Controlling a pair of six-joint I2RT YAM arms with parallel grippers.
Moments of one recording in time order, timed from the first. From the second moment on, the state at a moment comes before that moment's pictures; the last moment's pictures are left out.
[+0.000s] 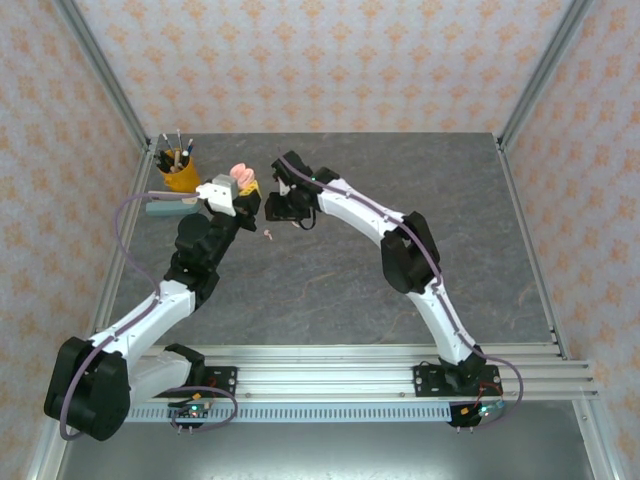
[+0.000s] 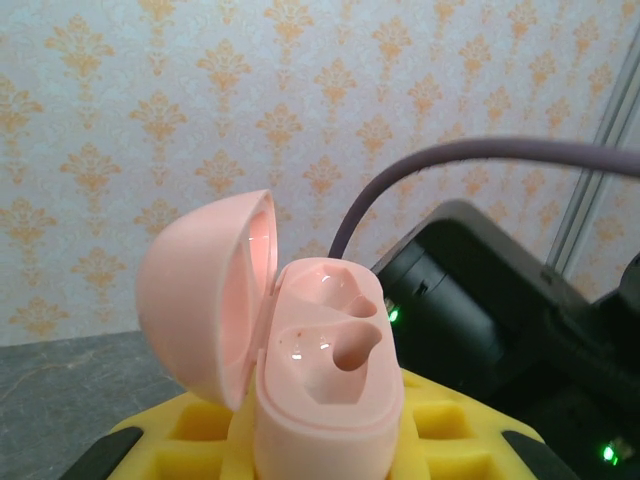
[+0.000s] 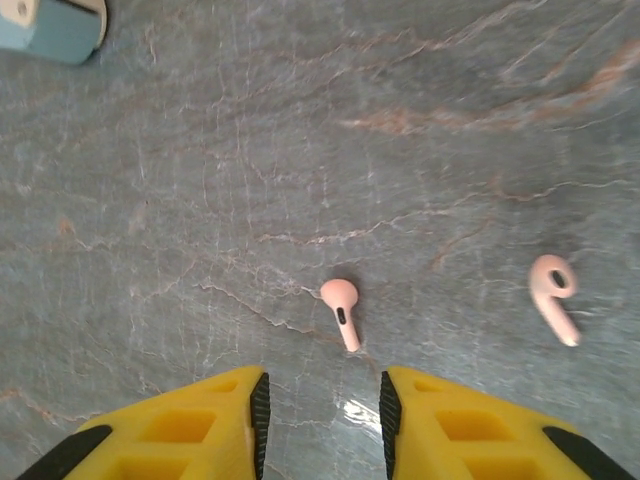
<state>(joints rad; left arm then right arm) -0.29 1.08 0.55 0.61 0.01 -0.13 0.75 2.36 2.15 -0.78 -0.24 0.55</state>
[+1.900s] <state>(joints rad) -0.27 1.03 0.59 0.58 -0.05 -0.23 0.88 2.69 2.54 -0.99 0.09 0.39</state>
